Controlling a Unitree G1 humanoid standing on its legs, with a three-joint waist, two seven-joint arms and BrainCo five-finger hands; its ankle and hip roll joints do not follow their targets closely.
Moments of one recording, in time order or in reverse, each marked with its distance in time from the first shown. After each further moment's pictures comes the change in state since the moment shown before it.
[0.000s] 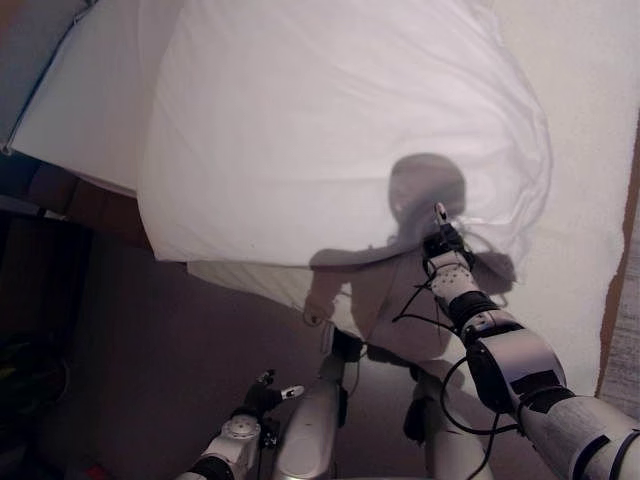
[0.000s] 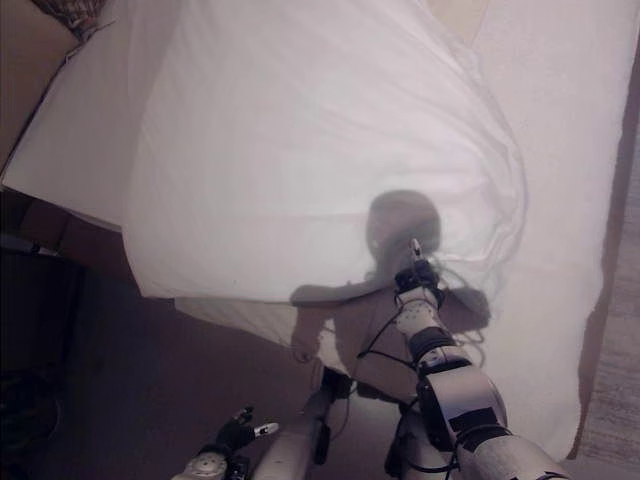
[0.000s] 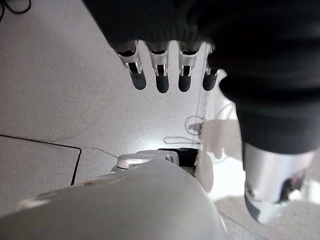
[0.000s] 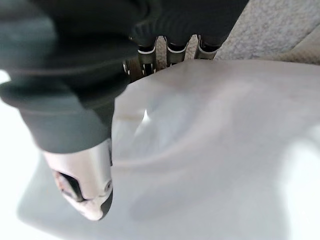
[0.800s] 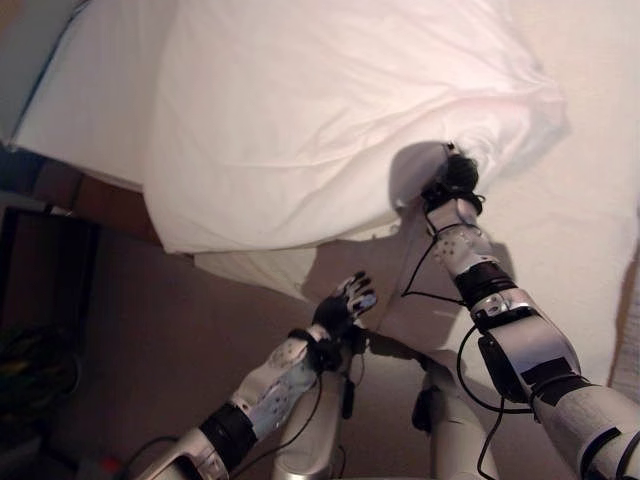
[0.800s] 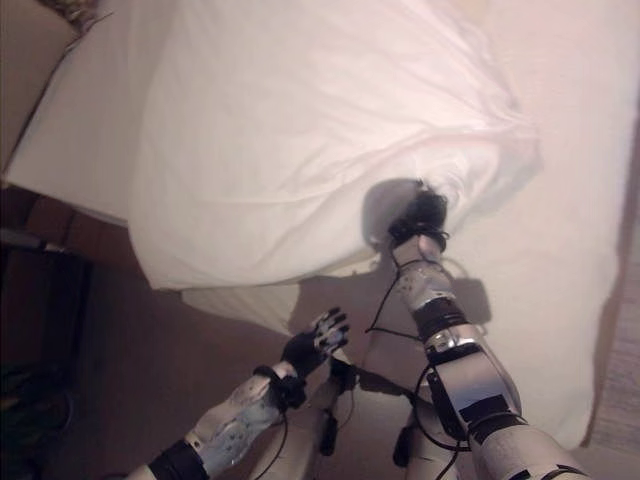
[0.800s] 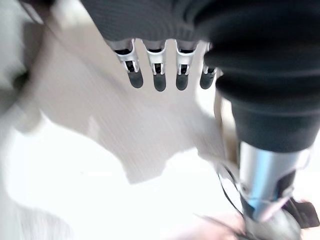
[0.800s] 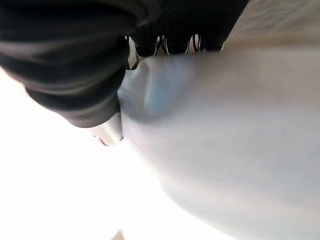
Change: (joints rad) left arm -0.194 0.079 -0.248 -0.781 -0.615 0.012 -0.118; right arm 0.007 -0.065 0.237 -0.512 -0.416 -0.033 -0.157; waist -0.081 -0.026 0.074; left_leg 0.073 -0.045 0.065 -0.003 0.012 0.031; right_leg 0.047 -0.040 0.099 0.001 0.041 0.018
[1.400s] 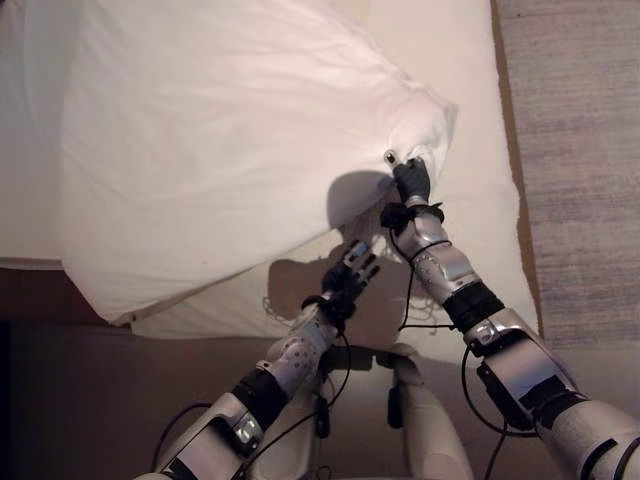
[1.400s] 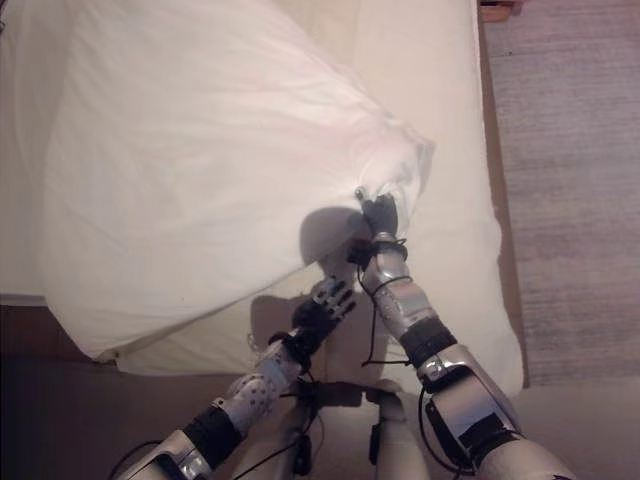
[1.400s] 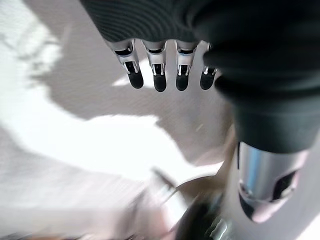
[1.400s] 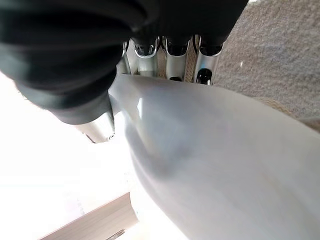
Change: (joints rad) left arm -0.140 -0.190 0.261 0.264 -0.332 -0.105 0.199; right arm 0.151 0.045 0.153 -0.224 -0.213 0.131 0.013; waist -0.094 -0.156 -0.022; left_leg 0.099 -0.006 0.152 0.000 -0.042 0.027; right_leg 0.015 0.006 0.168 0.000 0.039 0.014
